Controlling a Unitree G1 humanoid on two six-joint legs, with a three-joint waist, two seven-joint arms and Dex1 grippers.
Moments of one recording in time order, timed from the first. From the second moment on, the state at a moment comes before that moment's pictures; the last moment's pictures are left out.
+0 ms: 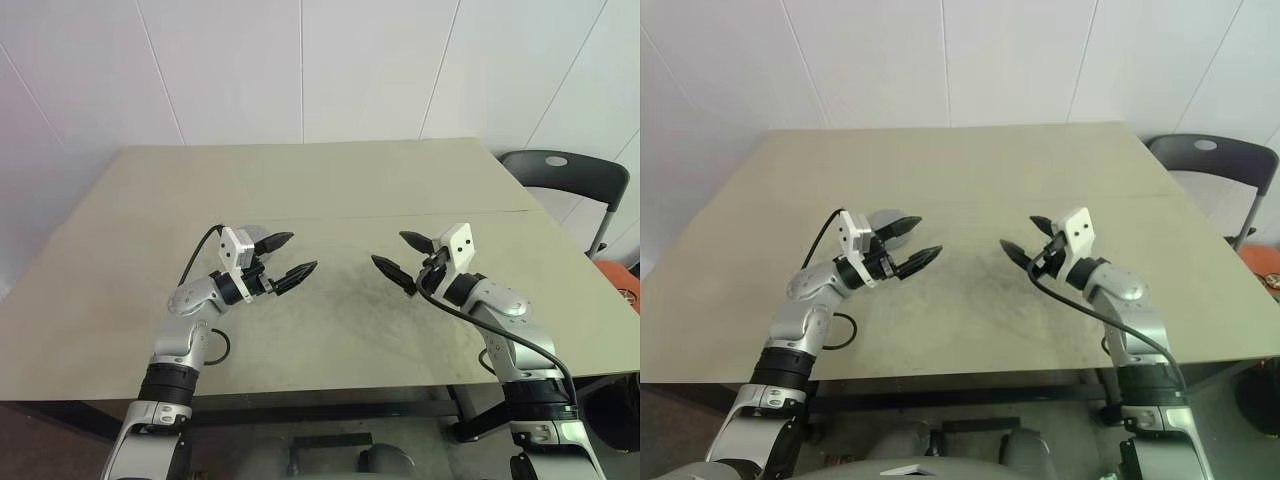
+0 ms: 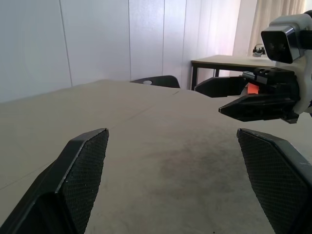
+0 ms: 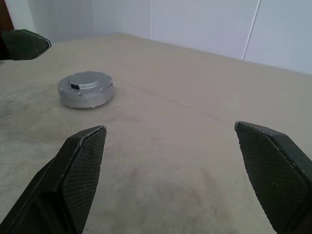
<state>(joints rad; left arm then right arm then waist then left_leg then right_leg) -0.38 0.26 0.01 0.26 -0.39 0.01 -0.98 -0.29 -0.42 -0.06 0.07 0.33 0.22 0.73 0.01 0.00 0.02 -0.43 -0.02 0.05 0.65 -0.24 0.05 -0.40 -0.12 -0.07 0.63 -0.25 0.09</state>
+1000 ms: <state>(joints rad) -0.38 0.25 -0.01 0.28 -0.37 -0.01 -0.98 -0.31 -0.42 -0.06 0.11 0.30 0.21 0.73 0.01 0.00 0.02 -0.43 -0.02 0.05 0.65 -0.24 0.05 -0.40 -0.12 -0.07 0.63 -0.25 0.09</state>
